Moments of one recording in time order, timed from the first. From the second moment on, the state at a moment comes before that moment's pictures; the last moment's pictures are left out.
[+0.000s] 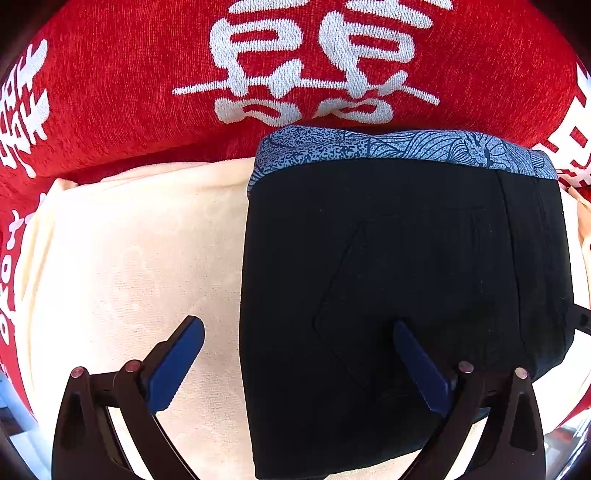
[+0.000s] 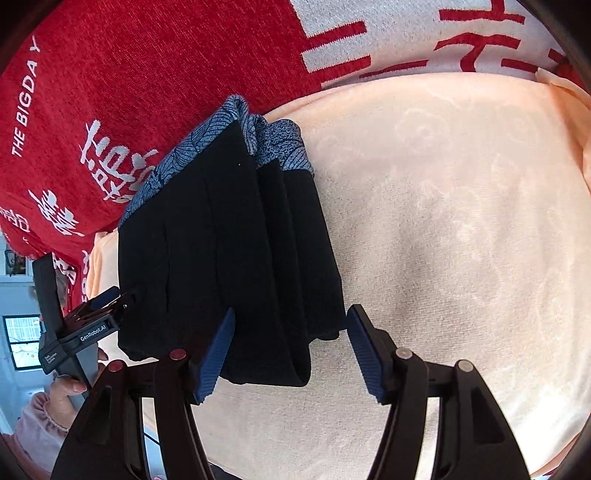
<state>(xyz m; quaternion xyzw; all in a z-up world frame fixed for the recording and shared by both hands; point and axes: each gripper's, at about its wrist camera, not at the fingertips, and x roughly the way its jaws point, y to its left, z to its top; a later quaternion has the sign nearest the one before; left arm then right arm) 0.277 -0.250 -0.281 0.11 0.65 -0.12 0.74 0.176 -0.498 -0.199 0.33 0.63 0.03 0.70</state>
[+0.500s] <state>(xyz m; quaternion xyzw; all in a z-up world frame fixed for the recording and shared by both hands) 0.277 -0.250 -0.283 0.10 0.65 -0.12 0.74 0.186 -0.493 -0.205 0.33 0.64 0.04 0.69</state>
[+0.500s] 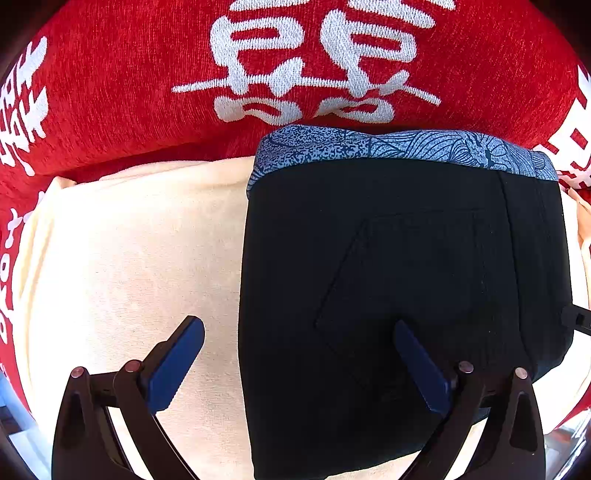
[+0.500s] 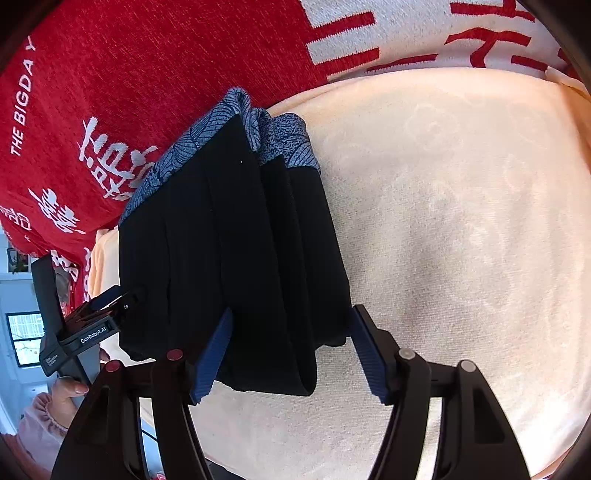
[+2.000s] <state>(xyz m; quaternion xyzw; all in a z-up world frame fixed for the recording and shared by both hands) 0.322 -0.207 -0.273 0.01 0.69 -0.19 0.70 0.206 -0.513 -0.195 0.37 0.60 0.09 0.70</state>
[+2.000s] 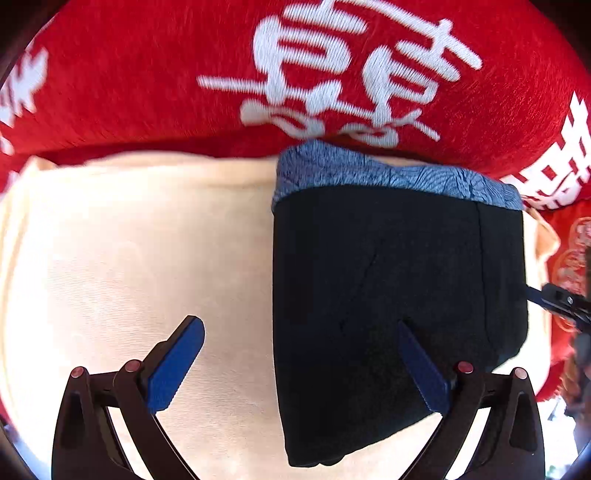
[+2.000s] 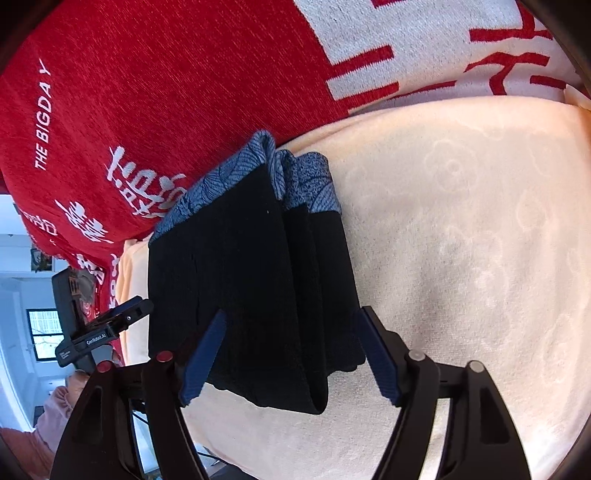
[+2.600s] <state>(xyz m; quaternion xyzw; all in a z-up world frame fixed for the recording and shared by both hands) 0.342 -0.238 -0.320 -0.02 0.72 -0.27 0.64 0.228 -0.513 -0.252 0.42 0.62 0.18 0.64</state>
